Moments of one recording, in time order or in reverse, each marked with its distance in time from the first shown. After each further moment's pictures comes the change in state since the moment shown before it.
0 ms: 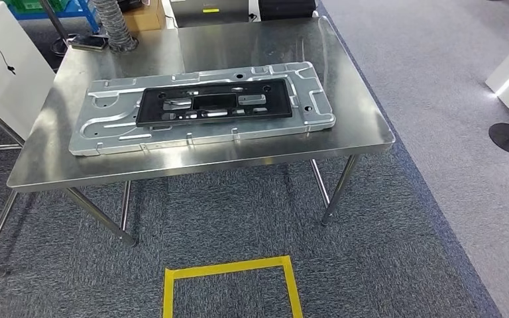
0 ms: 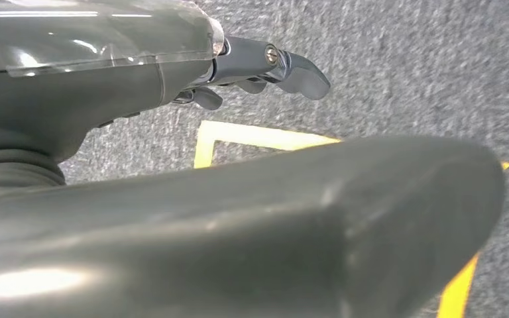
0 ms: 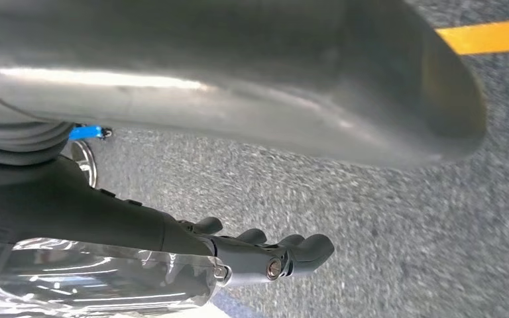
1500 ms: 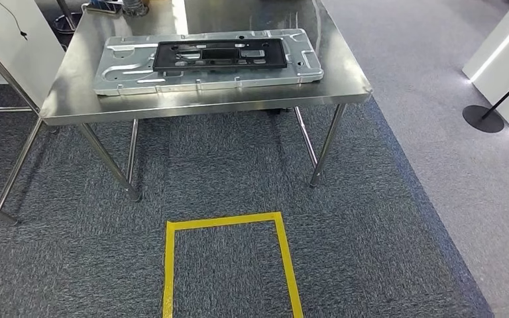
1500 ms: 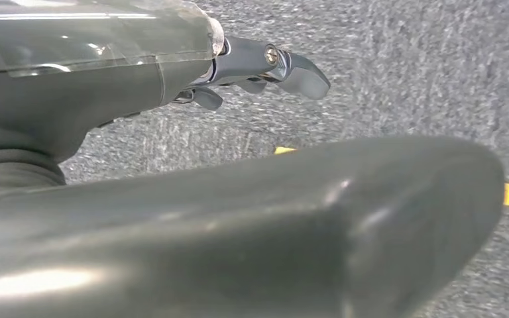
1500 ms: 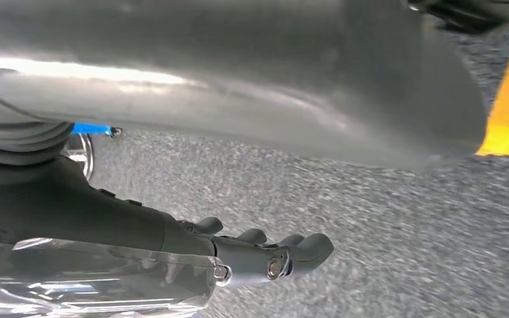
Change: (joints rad) left arm -0.018 0.011 0.007 0.000 0.007 -0.002 -0.020; right arm -0.023 0.031 0.033 0.015 0.077 0.098 -0.041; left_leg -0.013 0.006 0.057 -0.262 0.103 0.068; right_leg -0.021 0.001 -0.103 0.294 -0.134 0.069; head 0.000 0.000
